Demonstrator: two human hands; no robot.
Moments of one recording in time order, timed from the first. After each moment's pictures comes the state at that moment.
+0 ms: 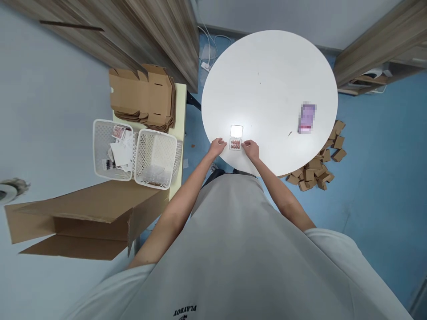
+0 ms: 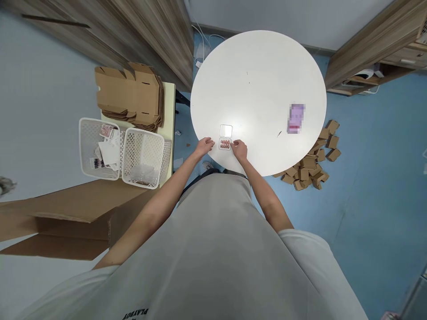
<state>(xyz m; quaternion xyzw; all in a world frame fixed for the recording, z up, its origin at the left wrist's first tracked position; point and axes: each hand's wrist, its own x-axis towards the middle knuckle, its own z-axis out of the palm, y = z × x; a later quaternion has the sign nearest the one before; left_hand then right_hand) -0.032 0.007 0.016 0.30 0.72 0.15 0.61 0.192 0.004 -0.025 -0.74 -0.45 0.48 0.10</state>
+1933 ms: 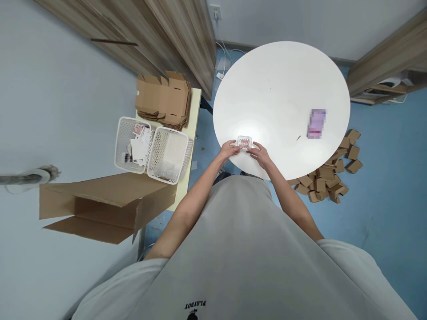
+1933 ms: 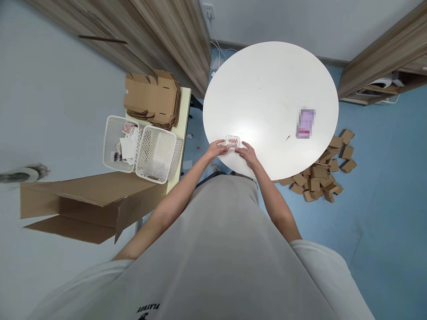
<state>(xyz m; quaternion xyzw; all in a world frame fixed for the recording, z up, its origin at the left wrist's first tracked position) -0.007 -0.011 0.042 0.21 0.68 0.25 0.66 0.211 -0.015 0.017 -0.59 -0.23 0.73 0.25</state>
